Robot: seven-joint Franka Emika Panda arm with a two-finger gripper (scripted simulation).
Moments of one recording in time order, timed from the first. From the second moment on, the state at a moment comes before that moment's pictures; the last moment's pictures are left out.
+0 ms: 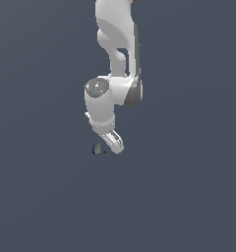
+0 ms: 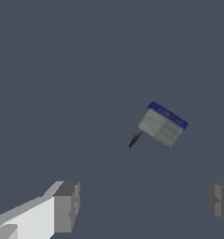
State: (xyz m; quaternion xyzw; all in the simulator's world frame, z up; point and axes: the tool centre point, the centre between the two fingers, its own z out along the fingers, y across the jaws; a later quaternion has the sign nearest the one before) arm -0.002 -0.052 0.112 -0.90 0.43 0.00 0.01
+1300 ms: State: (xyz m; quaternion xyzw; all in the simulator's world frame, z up) arm -0.015 -0.094 0.063 -0.74 0.68 0.00 0.00
